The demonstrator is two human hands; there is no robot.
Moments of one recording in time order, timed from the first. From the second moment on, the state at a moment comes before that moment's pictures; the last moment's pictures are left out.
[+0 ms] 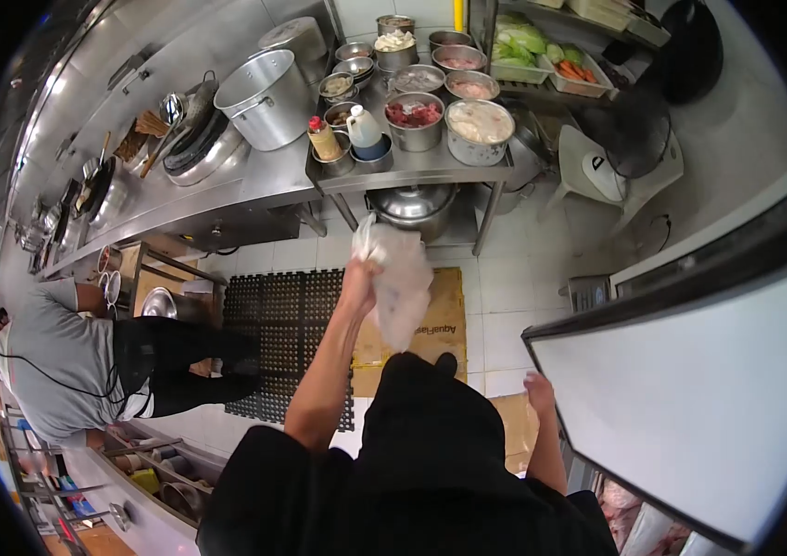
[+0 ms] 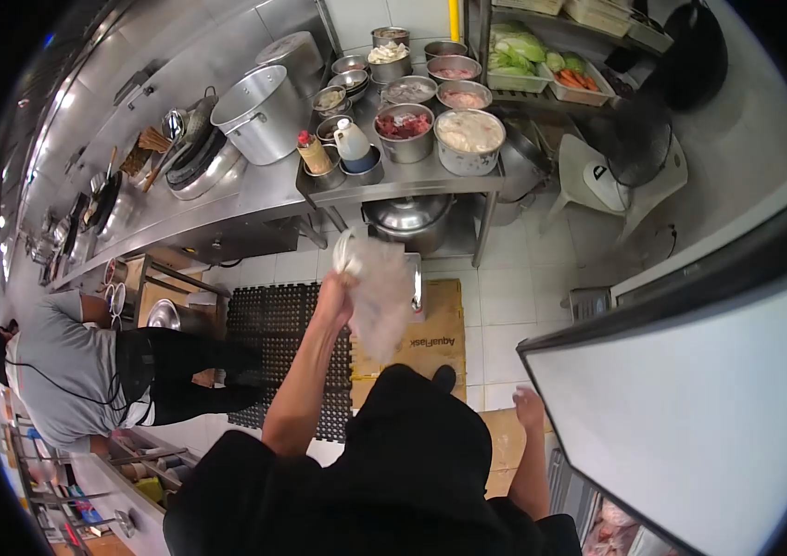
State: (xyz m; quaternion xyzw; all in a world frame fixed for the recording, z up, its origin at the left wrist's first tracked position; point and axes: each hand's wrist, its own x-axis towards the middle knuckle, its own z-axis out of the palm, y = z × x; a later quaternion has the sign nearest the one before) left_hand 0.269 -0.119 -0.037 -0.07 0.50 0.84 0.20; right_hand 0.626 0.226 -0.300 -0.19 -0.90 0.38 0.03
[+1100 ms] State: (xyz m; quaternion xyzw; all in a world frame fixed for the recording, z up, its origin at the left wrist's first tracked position) left_hand -0.090 0.076 -0.092 0.07 0.61 0.79 0.09; right_hand 0.266 0.196 -0.122 -0.25 -0.81 0.53 -0.02
